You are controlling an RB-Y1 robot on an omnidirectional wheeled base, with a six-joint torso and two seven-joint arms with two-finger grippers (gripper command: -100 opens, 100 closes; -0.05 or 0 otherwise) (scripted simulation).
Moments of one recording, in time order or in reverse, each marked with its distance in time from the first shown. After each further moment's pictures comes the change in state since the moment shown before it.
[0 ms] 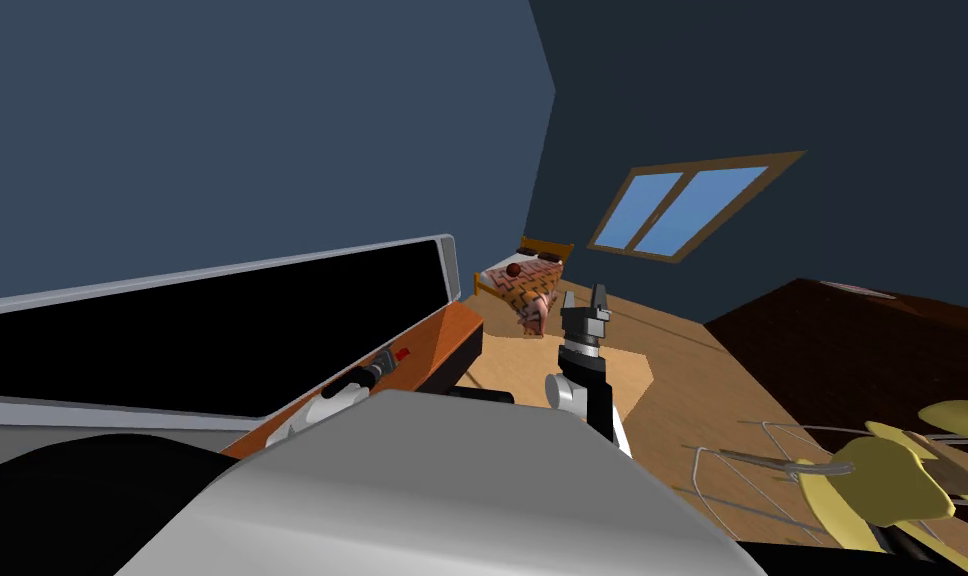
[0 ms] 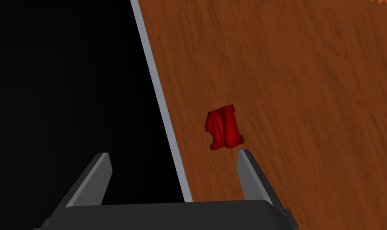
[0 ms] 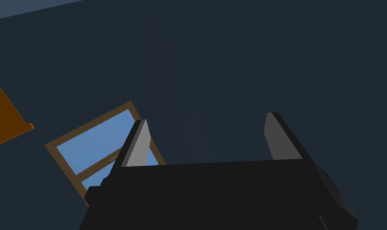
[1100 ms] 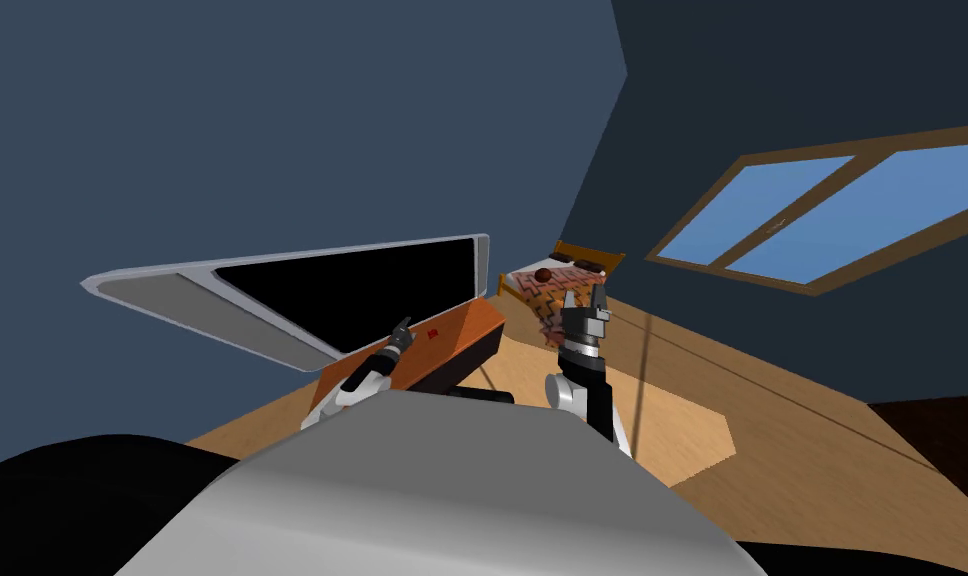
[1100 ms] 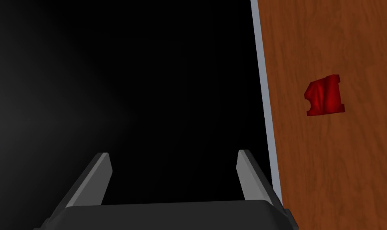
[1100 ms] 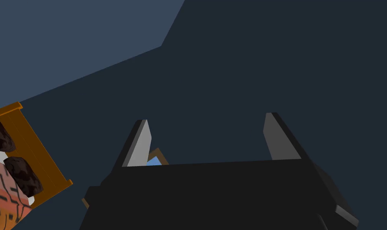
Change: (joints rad) left arm -0.022 -0.146 -0.024 -0.233 -0.204 -0.220 -0.107; right arm 0.000 0.000 0.000 0.000 0.000 0.000 0.000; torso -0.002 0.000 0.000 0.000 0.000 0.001
